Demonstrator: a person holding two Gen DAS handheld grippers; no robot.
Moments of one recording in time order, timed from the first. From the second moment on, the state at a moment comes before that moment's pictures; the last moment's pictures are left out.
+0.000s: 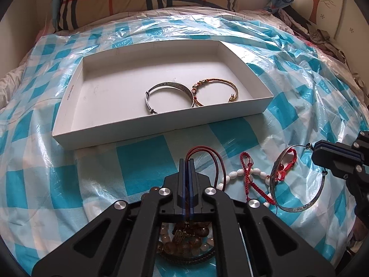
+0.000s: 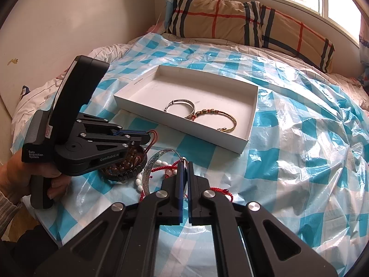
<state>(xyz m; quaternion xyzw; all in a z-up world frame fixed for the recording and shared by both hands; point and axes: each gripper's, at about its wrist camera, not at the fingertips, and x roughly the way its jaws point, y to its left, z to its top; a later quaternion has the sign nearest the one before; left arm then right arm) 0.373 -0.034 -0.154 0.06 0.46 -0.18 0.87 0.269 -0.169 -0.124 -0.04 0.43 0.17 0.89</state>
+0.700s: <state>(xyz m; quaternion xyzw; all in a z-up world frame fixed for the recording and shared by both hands) 0.324 0.020 -0.079 -0.07 0.39 -0.19 0.90 0.271 -0.196 -0.136 0.06 0.45 0.18 0.87</state>
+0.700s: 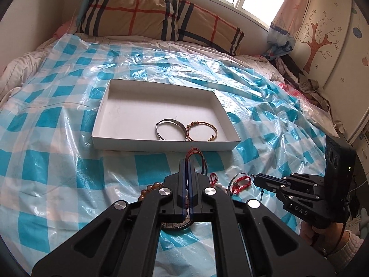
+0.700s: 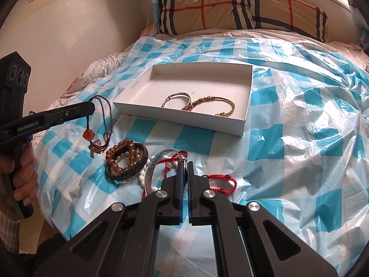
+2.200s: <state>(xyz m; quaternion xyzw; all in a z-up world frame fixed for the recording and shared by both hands) 0.363 -0.007 -0.062 -0.08 0.35 -0.19 0.92 0.312 -0.187 -0.102 0.01 0.38 0.13 0.92</state>
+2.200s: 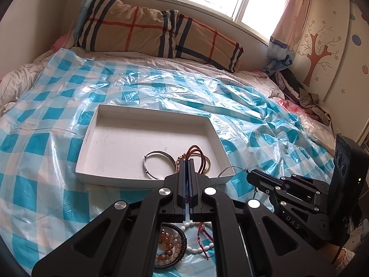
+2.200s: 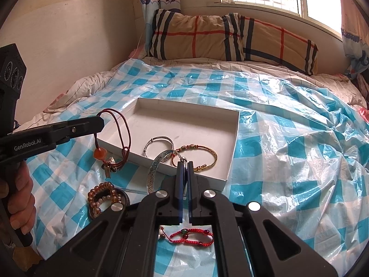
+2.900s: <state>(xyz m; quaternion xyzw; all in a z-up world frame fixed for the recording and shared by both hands) 0.406 -0.014 -0.080 -0.09 0.35 -0.16 0.92 0.353 -0.185 -0.116 0.01 0.37 0.12 0.92</state>
